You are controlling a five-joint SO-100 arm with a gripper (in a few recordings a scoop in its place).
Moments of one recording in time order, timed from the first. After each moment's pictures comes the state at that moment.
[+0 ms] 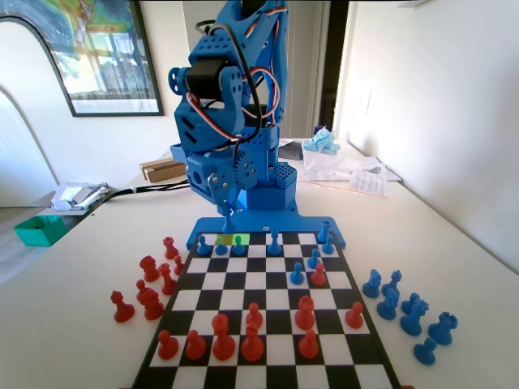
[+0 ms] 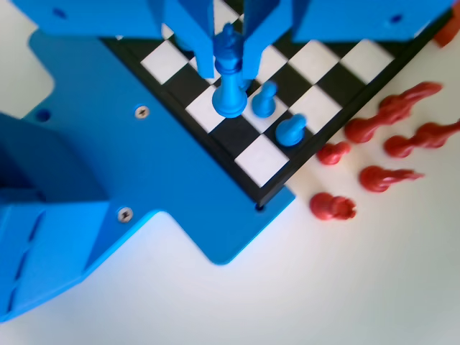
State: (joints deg) arm 23.4 109.7 142.7 57.5 -159.6
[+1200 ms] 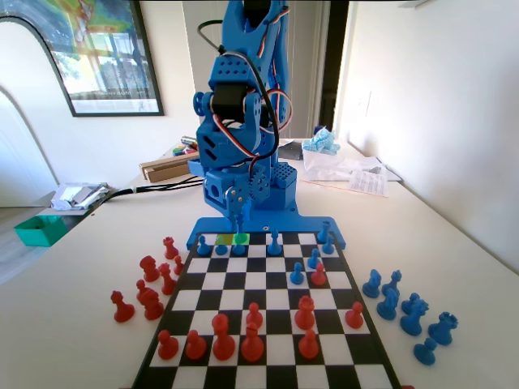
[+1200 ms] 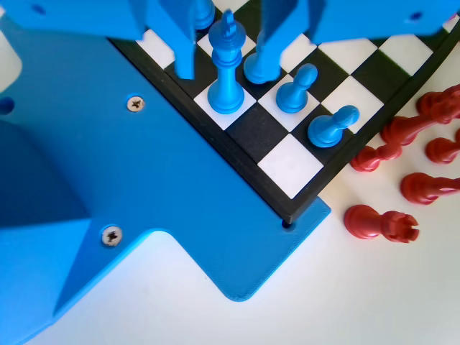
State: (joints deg) arm 19.1 109.7 154.3 42.5 -155.2
